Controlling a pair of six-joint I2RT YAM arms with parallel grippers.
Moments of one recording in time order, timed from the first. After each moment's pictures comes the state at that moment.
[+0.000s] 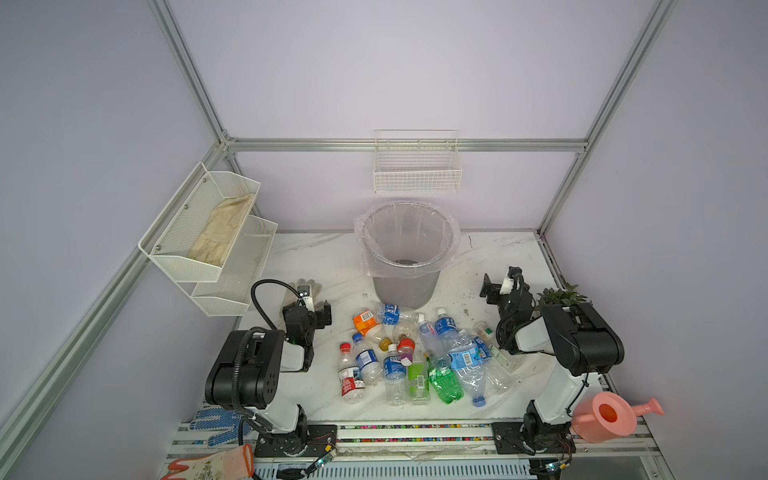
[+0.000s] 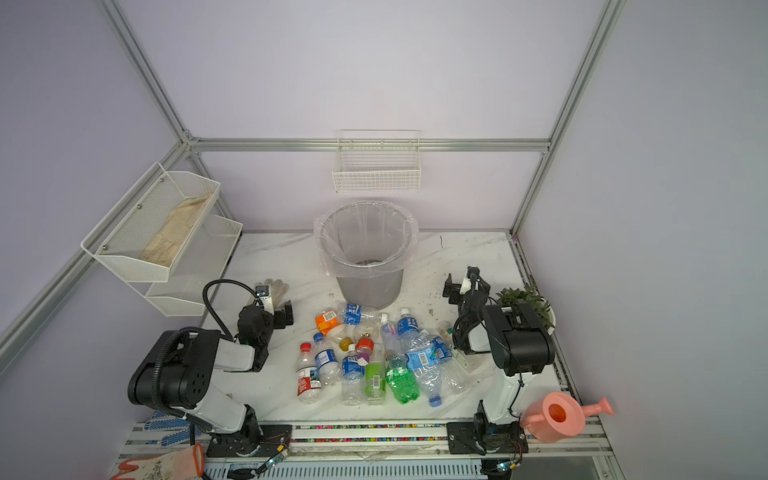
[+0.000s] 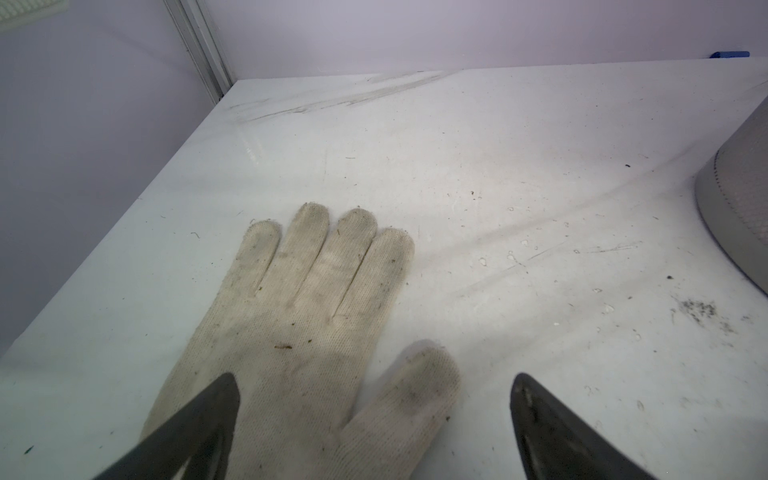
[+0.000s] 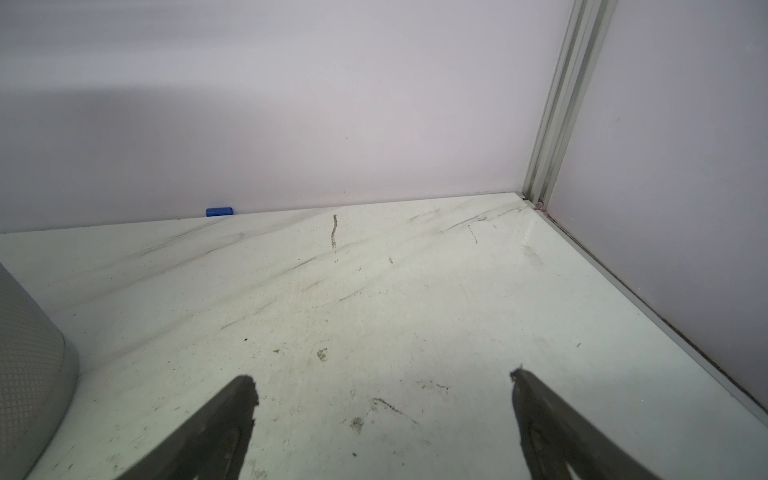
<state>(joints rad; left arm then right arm) 0.01 1.59 0.32 0.90 -0.14 0.03 0.10 1.80 0.47 1.22 0.18 0.05</state>
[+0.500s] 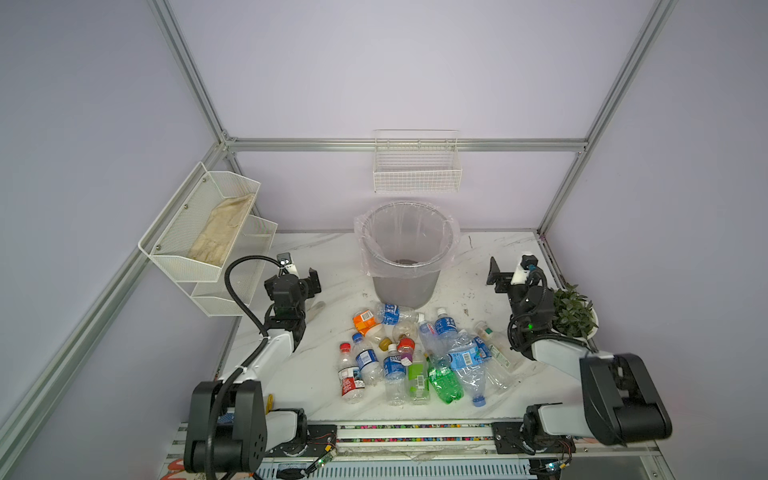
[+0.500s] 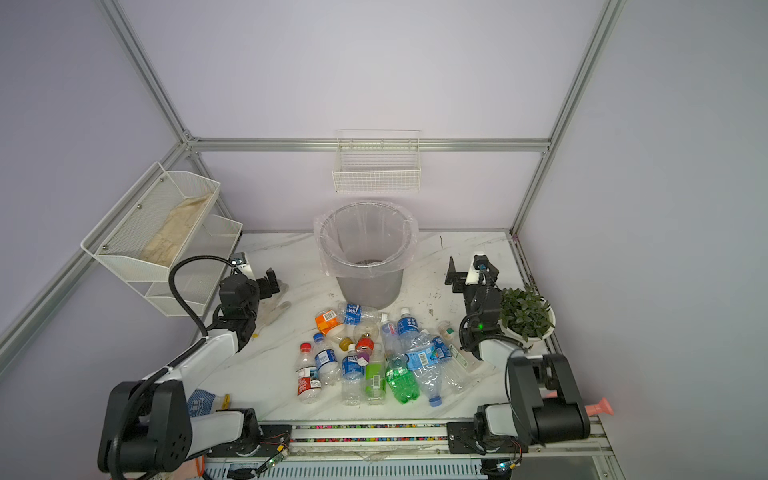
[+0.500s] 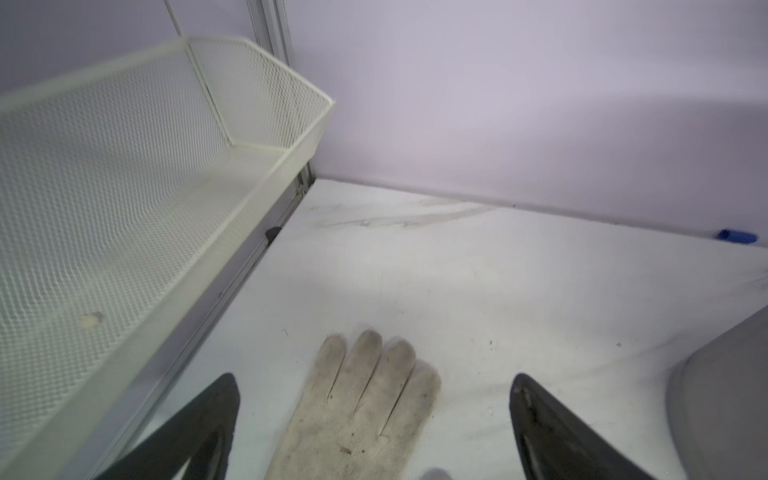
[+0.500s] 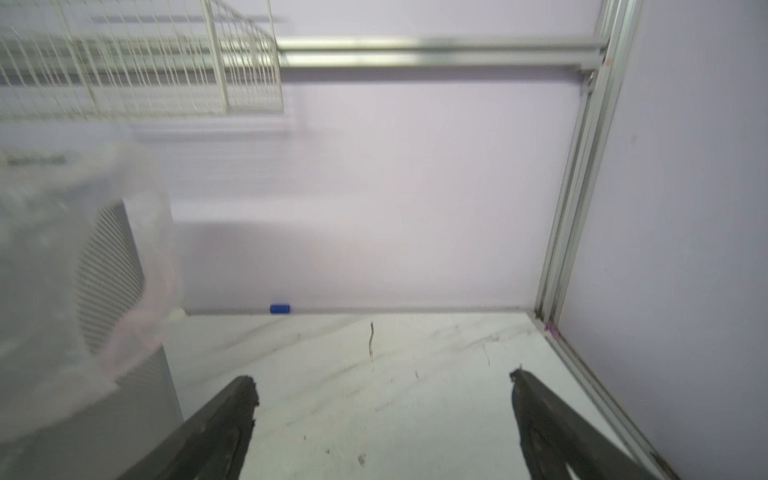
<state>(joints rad) 0.01 1.20 0.72 0.19 -0.27 -0.10 0.11 1.22 0.50 0.90 0.08 0.01</state>
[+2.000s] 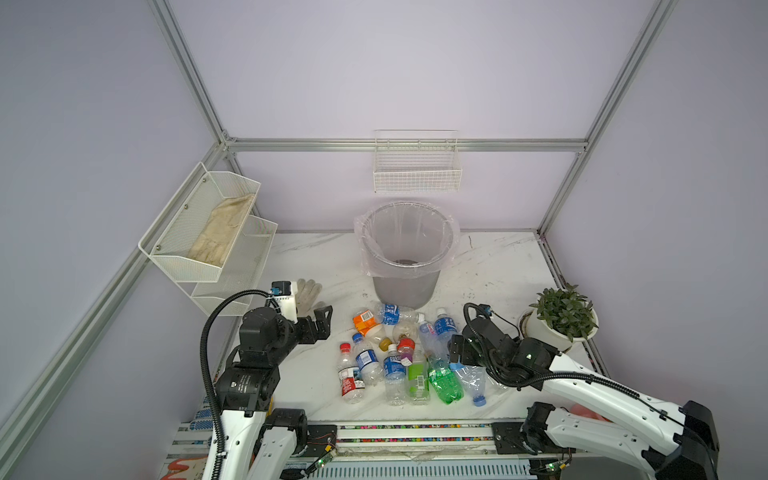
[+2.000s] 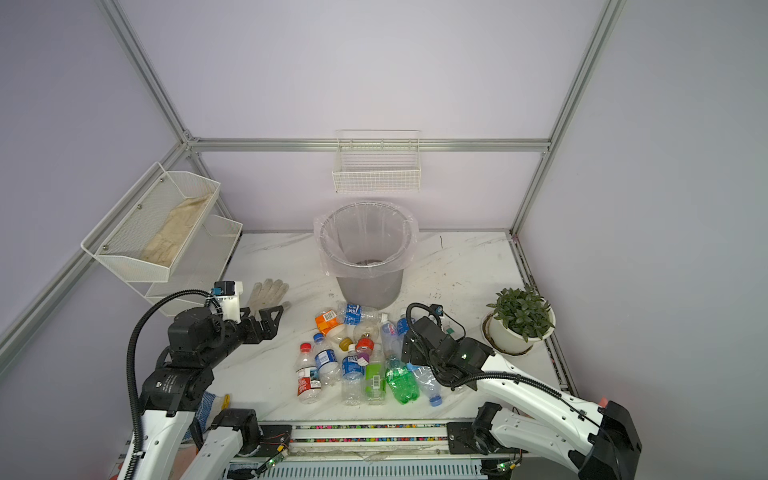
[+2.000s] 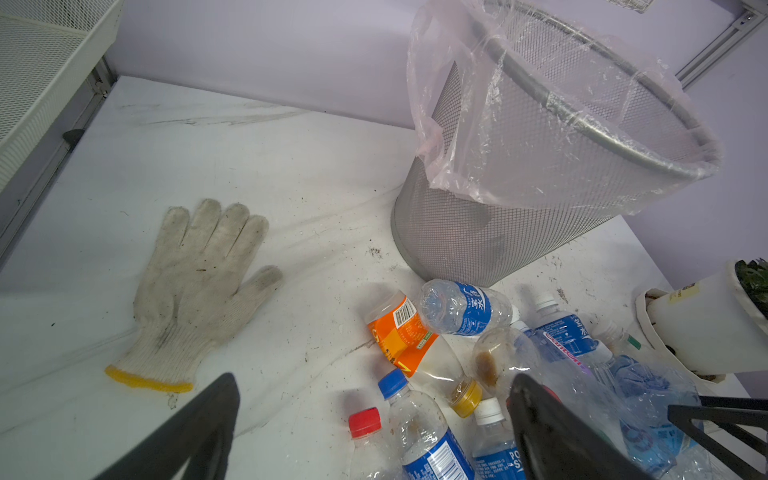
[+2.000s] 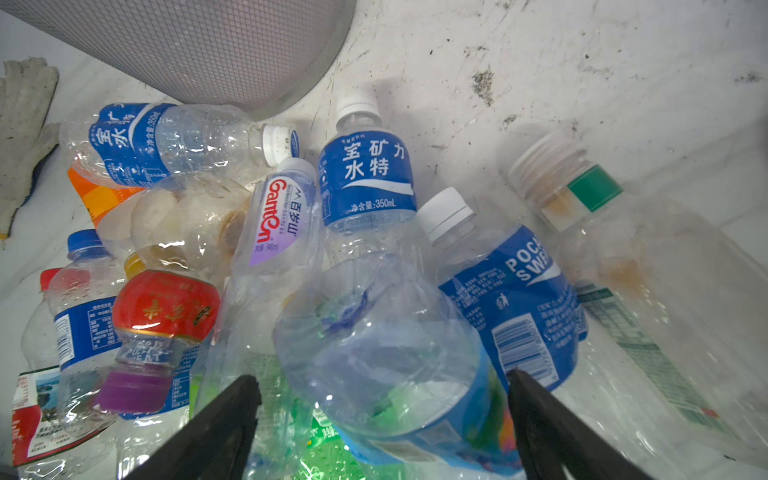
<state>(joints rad) -0.05 0.59 0.80 -0.68 0.19 -0.24 0.90 0.98 0.72 -0.74 0.30 0.91</state>
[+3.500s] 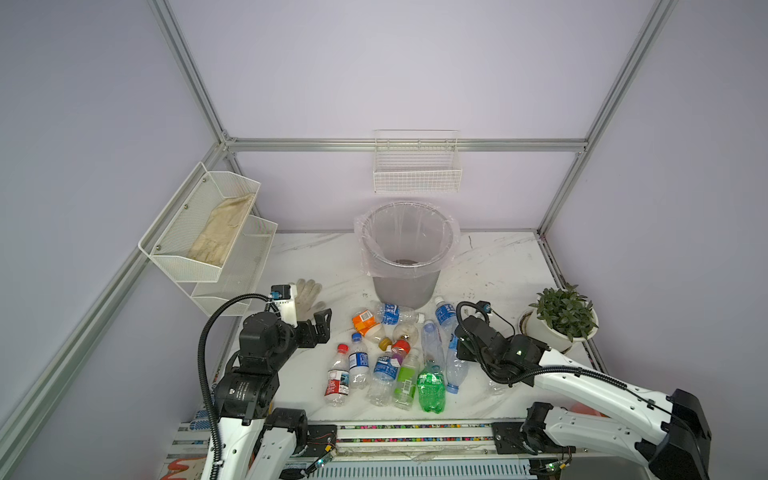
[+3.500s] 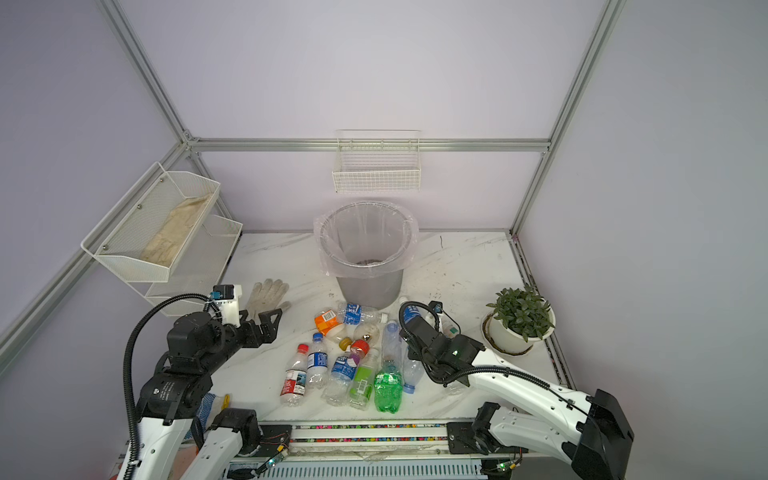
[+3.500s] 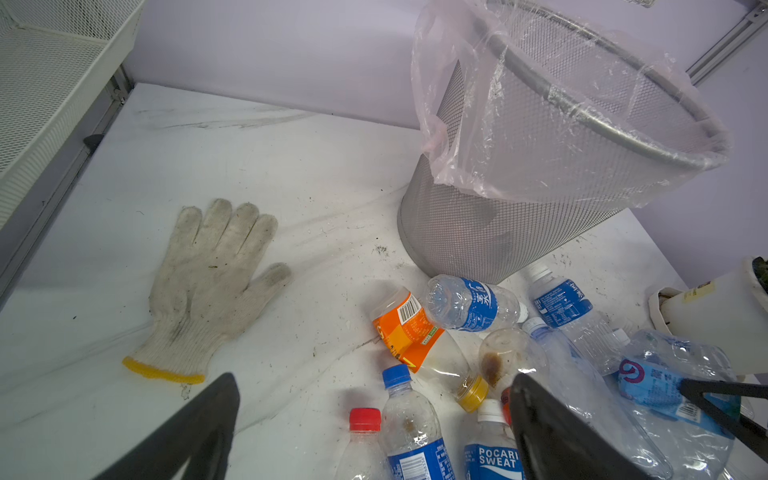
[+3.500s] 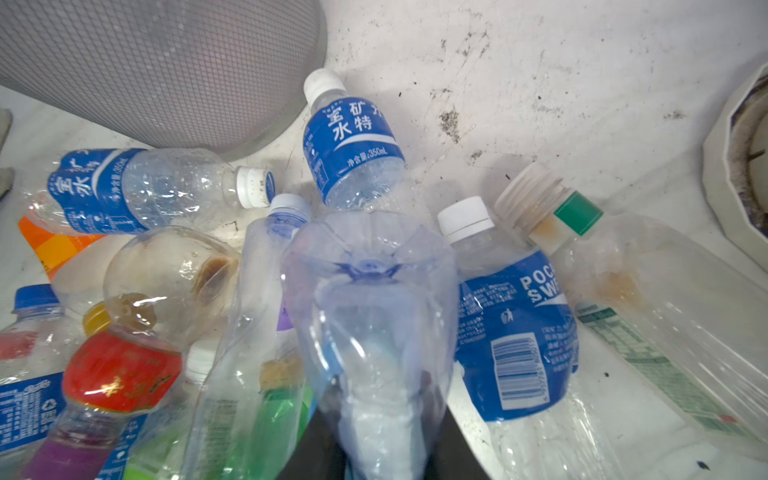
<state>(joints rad) -0.08 0.55 0.79 -0.71 0.13 -0.23 0.92 1.04 0.76 -0.73 0.42 0.95</state>
